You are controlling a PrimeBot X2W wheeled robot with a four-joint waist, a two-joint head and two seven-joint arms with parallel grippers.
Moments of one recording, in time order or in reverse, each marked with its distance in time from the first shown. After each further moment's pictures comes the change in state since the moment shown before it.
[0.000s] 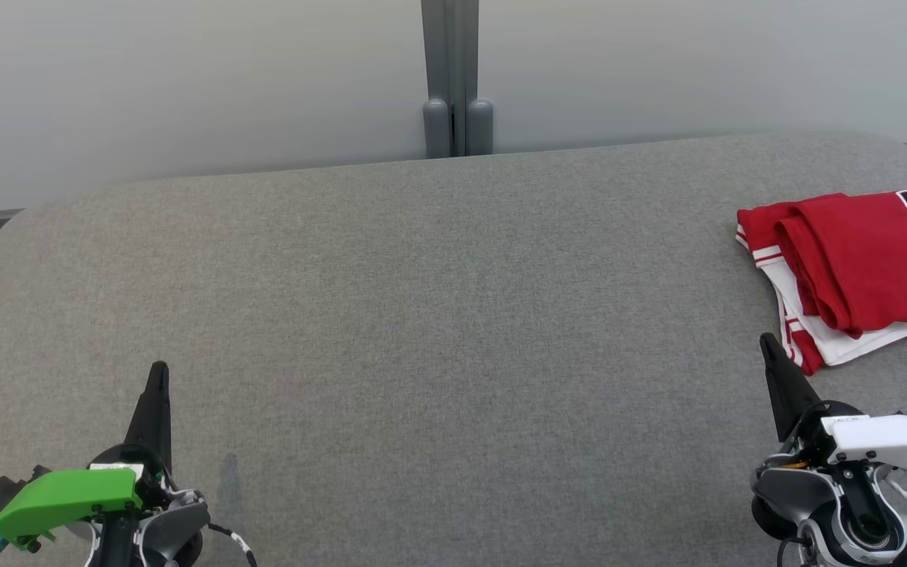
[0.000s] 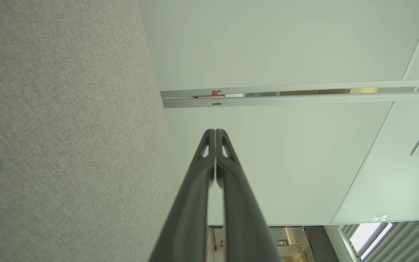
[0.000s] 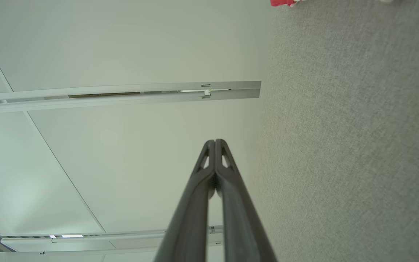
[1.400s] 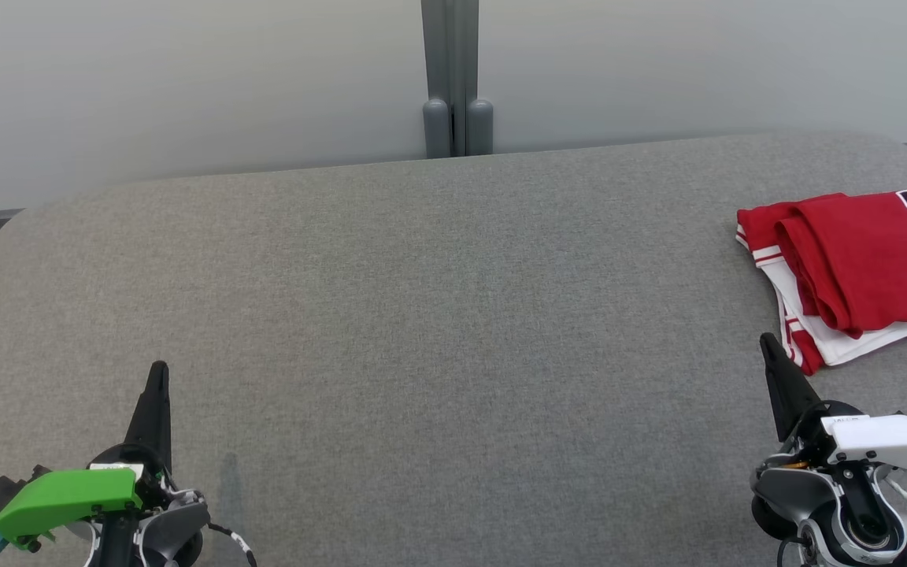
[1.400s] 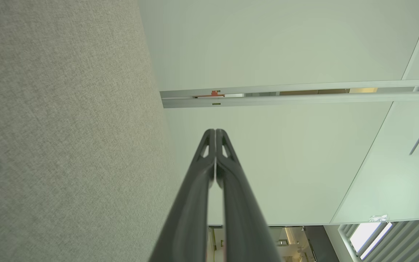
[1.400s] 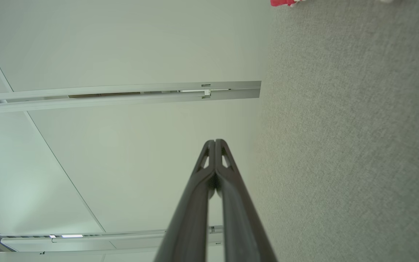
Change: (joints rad) left arm 0.000 0.000 0.000 0.000 0.000 -0.002 0.000; right arm 0.000 0.000 0.000 0.000 0.000 0.000 0.000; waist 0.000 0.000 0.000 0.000
